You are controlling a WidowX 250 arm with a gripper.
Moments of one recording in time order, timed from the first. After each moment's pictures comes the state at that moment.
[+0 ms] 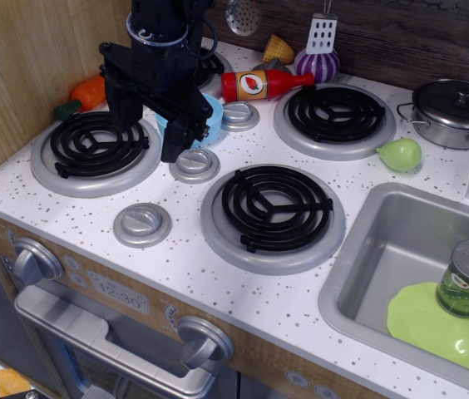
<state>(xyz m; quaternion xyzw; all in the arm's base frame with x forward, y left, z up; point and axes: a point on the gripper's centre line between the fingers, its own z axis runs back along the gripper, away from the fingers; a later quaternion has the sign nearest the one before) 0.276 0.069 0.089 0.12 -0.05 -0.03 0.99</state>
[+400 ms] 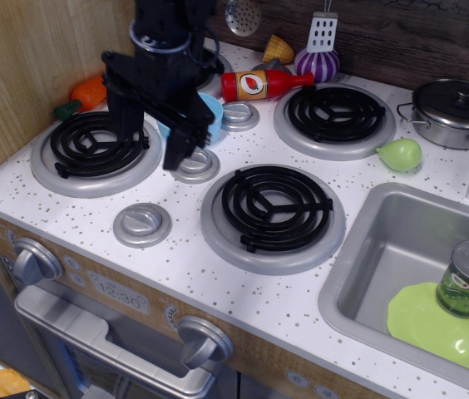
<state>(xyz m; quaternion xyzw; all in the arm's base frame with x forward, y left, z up) 0.284 0.053 0.088 0.11 -0.02 0.00 0.99</state>
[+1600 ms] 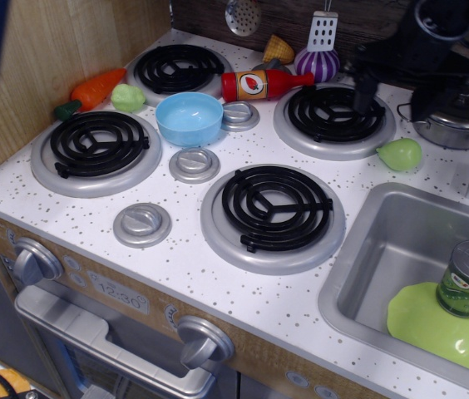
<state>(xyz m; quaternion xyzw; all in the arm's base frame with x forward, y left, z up) 0.432 -0.097 0.080 0.07 -0.20 0.21 0.95</state>
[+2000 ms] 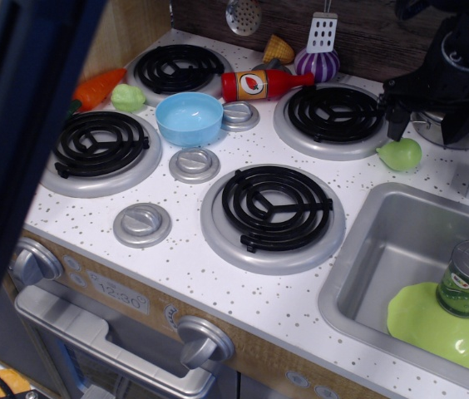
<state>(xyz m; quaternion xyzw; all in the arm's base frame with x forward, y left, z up) 0.448 -0.118 0.049 0.04 -0.18 0.23 0.95</state>
